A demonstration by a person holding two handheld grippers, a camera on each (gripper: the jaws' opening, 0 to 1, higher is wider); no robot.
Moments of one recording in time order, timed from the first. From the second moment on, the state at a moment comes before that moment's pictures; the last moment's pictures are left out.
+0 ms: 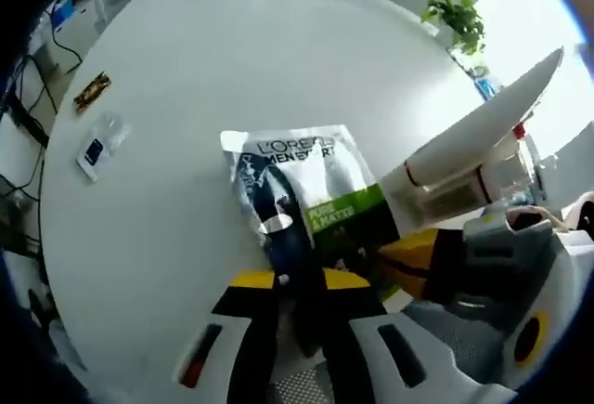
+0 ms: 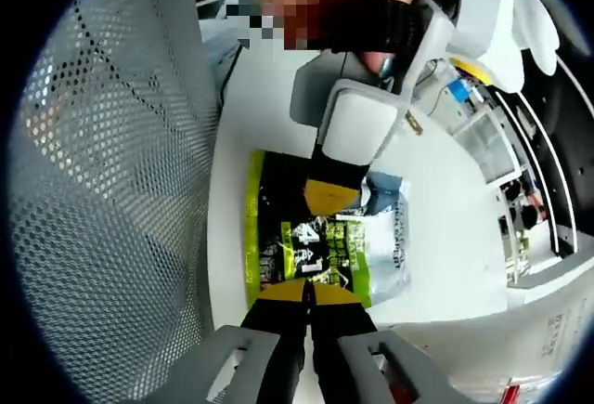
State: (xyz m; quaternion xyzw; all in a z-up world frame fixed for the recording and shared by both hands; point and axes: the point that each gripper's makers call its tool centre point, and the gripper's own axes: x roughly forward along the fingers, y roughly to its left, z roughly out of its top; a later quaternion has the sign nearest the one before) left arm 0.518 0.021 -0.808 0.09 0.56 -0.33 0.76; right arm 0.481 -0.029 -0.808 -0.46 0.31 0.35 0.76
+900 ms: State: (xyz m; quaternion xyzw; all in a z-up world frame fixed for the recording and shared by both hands) left arm 0.514 0.030 -0.813 0.17 0.54 -0.34 0.75; right arm 0.480 -0.031 -0.811 -0.49 0.34 0.35 0.72
